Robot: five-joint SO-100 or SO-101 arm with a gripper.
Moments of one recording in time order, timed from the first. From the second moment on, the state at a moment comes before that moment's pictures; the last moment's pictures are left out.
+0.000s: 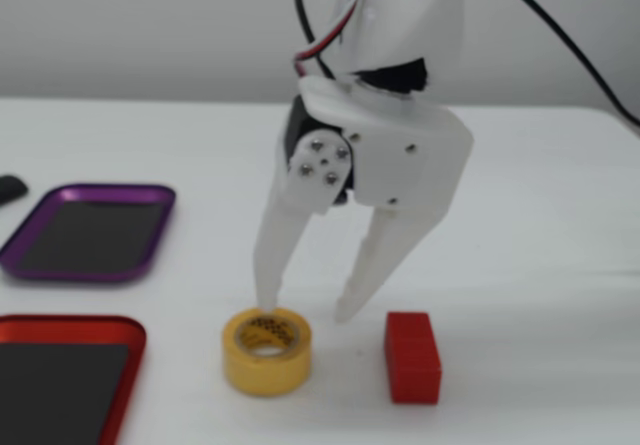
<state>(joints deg) -8.7 87.4 94.1 58.3 0.0</state>
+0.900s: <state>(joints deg) -8.3 83.6 102.7 47.3 -0.3</state>
